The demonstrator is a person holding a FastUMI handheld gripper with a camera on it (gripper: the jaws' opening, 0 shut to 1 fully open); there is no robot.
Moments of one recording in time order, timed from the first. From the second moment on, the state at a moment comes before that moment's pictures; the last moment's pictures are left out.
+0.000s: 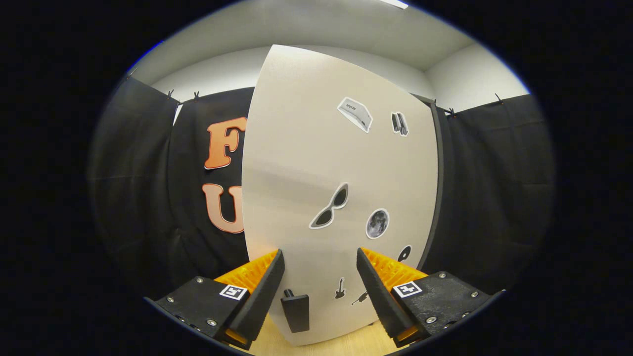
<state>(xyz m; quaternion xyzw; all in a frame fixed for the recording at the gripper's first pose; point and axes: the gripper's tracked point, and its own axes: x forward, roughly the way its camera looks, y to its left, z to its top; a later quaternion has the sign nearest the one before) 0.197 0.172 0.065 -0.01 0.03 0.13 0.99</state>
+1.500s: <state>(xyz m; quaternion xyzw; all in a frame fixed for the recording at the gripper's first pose) 0.195 0.204 0.103 -0.05 0.04 0.16 0.98</state>
